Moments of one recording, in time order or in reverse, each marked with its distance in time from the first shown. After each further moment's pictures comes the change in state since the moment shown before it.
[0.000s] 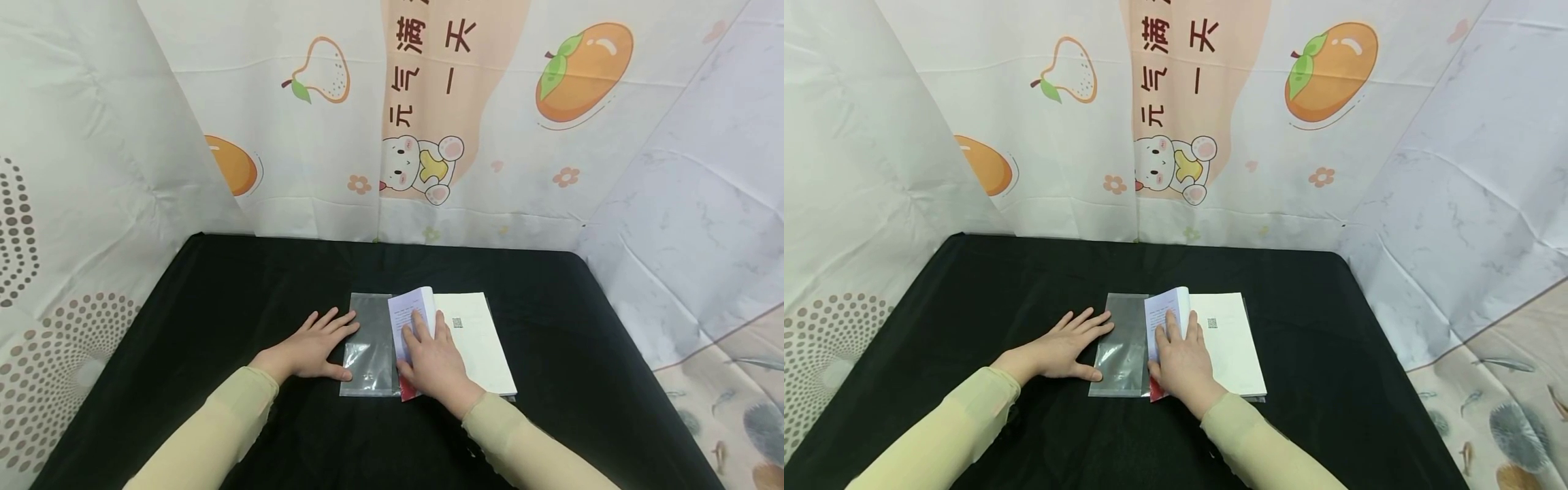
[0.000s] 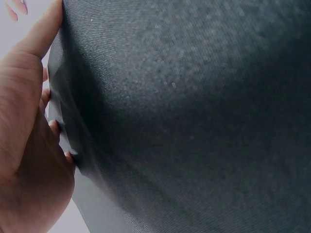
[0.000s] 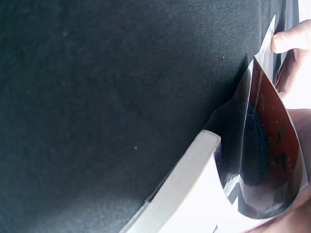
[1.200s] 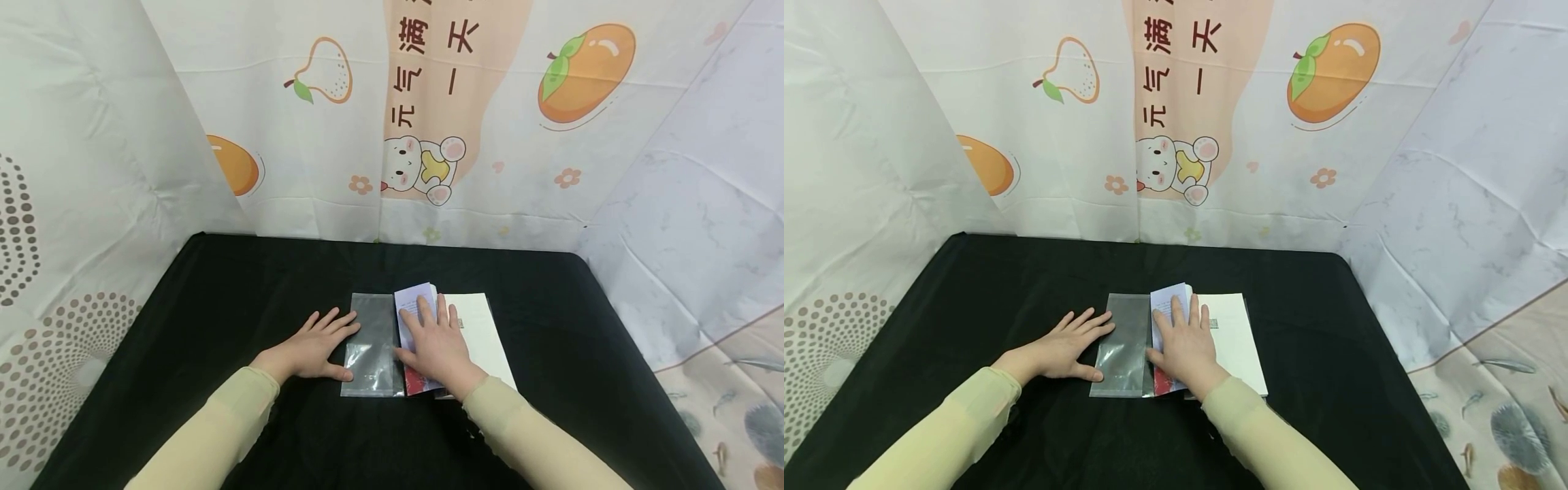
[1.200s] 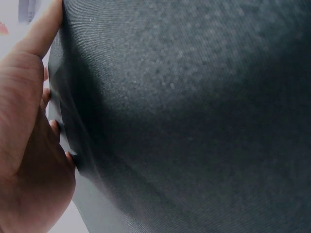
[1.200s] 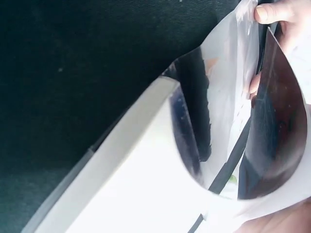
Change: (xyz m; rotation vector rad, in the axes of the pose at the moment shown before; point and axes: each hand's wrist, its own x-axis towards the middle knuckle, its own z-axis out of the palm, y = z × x) left_hand 0.002 -0.003 0.003 0.018 -0.012 -0.005; right_hand 0.019 0.009 -0.014 -0.016 -0.025 0.053
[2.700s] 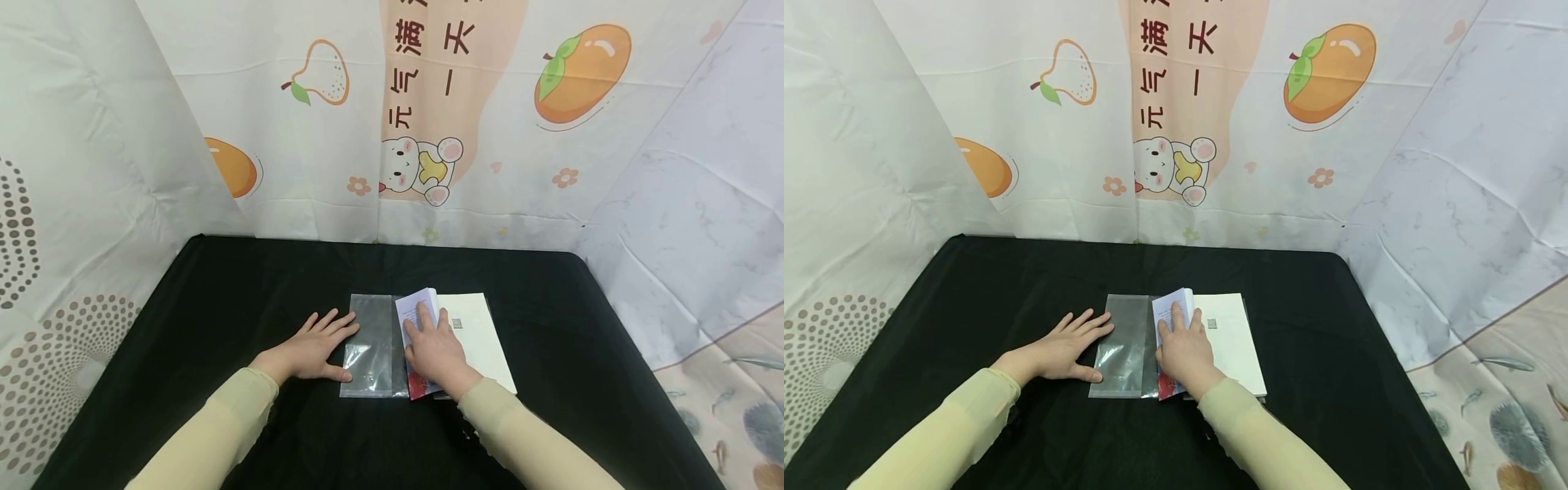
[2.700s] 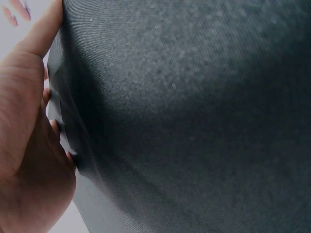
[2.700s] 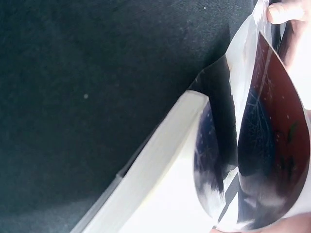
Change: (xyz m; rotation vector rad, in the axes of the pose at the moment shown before) left_hand -0.003 0.002 -0.003 -0.008 0.012 0.040; right_hand -0.002 -0.001 0.008 0.051 -0.033 0.036
